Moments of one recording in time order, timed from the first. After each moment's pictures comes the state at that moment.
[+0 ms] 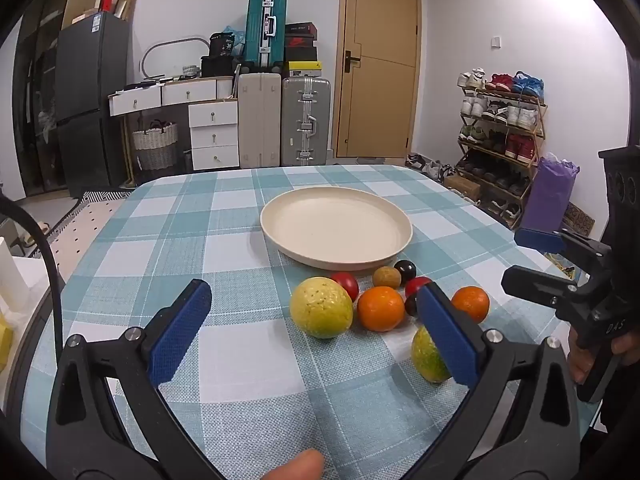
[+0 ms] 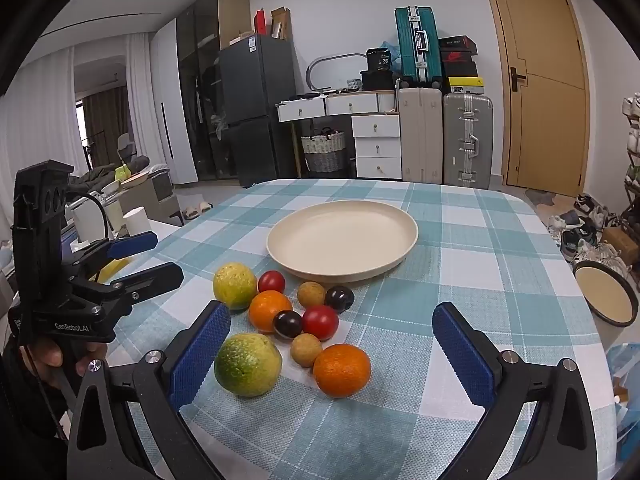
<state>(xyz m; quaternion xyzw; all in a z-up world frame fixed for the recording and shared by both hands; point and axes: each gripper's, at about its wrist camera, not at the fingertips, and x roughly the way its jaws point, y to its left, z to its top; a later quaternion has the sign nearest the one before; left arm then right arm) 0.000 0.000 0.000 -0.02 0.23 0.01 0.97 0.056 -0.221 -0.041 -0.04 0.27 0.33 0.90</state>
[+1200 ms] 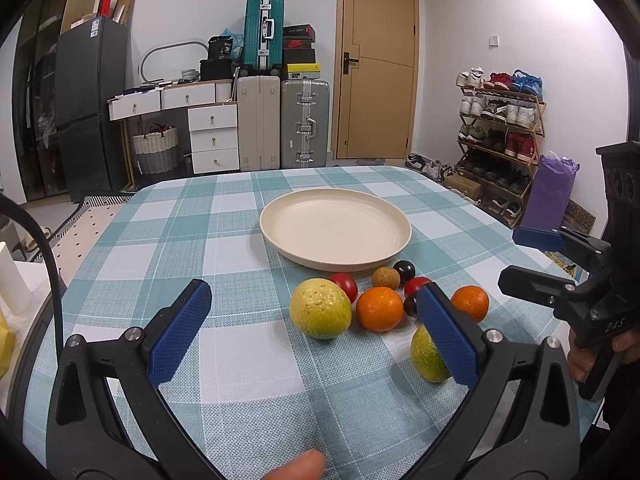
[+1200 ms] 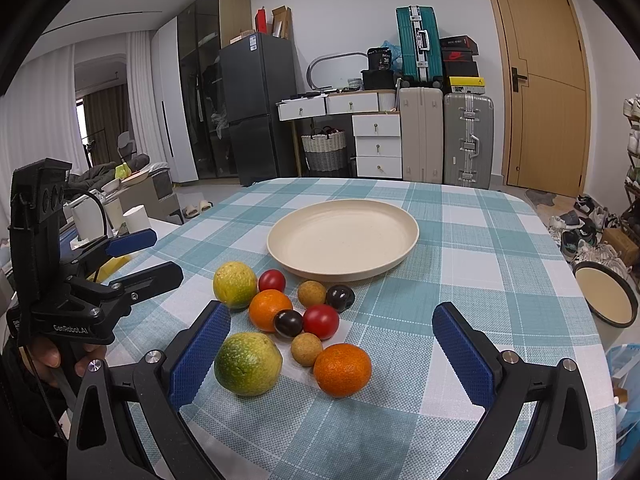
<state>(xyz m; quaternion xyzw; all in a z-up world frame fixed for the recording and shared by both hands) -0.004 -0.008 0.005 -0.02 0.23 0.01 0.97 0.055 -0.220 -0.042 -0.05 0.27 0.33 0.90</state>
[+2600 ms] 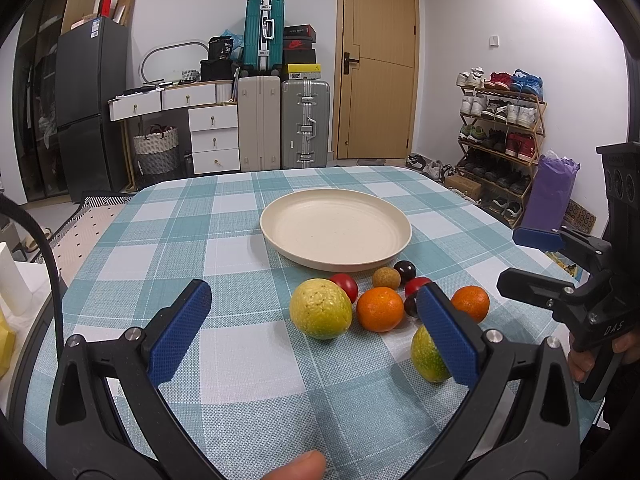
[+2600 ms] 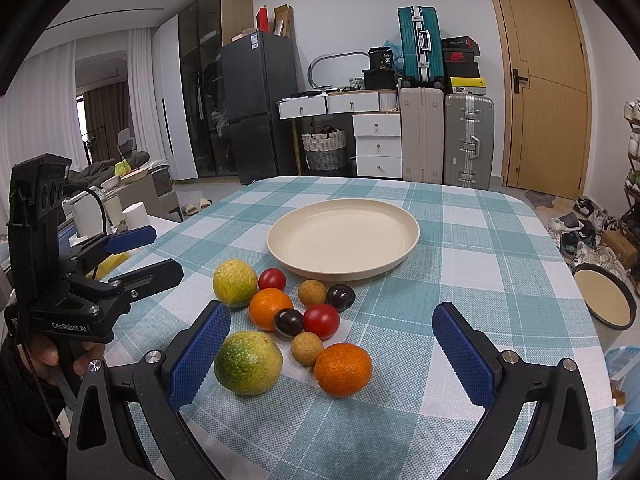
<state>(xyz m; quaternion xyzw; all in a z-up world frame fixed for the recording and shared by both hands) -0.005 -0.008 0.005 -0.02 0.23 0.01 0.97 0.055 -0.219 -0.042 -0.05 0.27 0.33 0.90</state>
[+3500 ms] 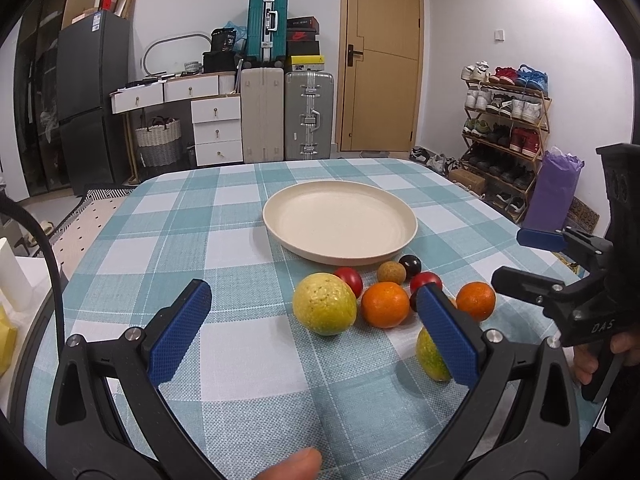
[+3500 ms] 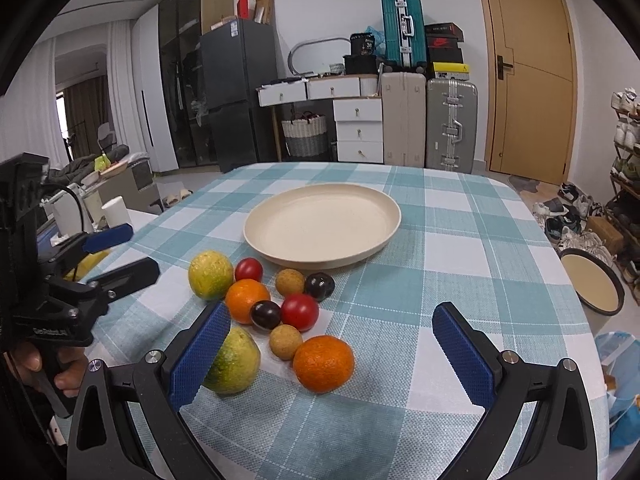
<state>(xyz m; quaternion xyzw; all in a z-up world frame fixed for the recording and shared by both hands) 0.002 -0.002 0.001 -0.02 0.25 0.01 0.97 0.068 -0.217 -0.051 -0.06 0.30 0.29 0.91</state>
